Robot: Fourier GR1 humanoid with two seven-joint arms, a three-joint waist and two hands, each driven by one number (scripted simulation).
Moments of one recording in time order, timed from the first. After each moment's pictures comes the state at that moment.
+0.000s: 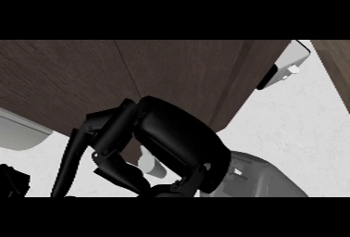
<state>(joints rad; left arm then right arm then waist) 0.41 0.60 -0.04 -1.97 0.62 -0.11 -0.36 -0.79 0.00 0.50 -1.82 -0.53 -0.15 0.47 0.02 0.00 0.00</state>
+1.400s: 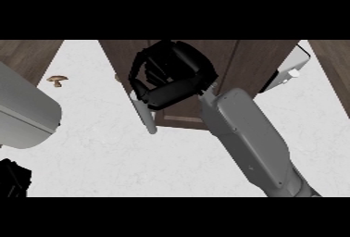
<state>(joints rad) 0.36 0.49 0.04 -1.95 0.54 -0.21 -0.28 -0.91 -0.01 0.28 -1.17 -0.57 0.18 0.15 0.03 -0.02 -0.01</state>
